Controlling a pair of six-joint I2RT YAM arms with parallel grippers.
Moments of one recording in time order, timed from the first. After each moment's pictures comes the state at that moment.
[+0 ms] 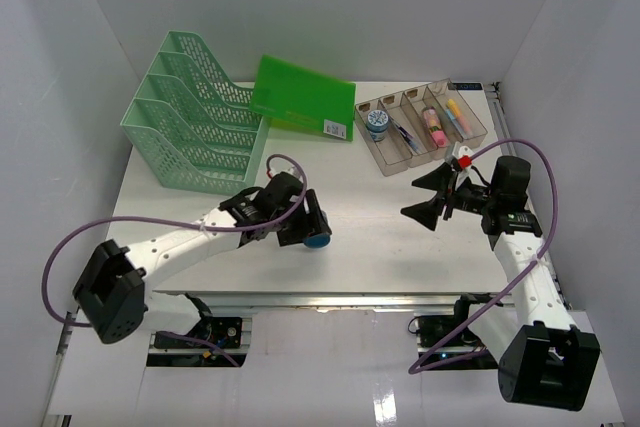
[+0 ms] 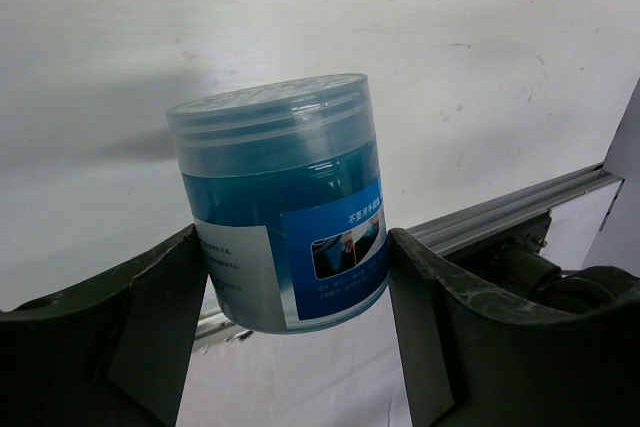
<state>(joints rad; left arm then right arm) -0.83 1.34 0.90 -0.43 0.05 -0.97 -0.08 0.94 0.64 -0.17 -1.25 -0.35</state>
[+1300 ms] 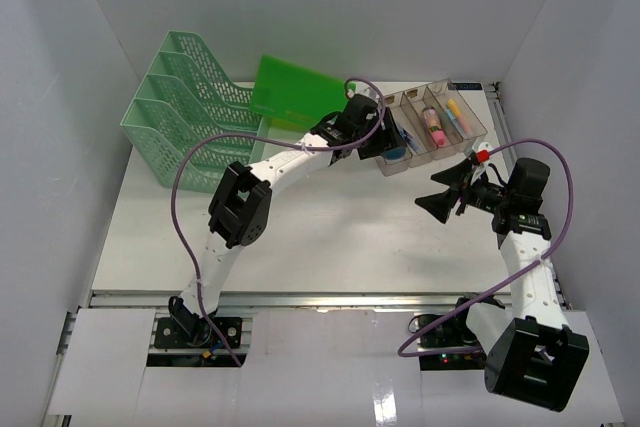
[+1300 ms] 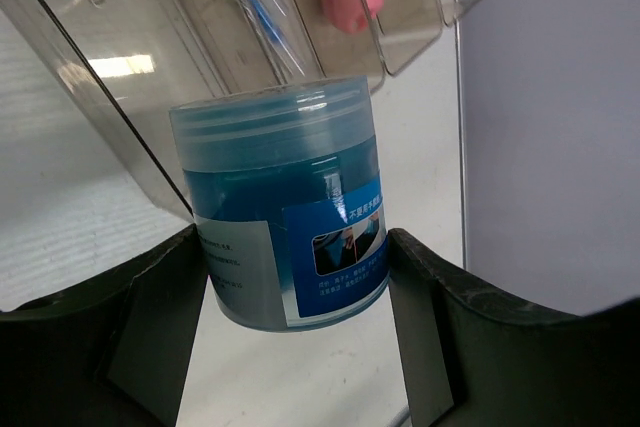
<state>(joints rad) -0.75 2.30 2.01 -0.27 0.10 -0.88 -0.22 0.94 0.64 -0.16 -1.23 -0.31</state>
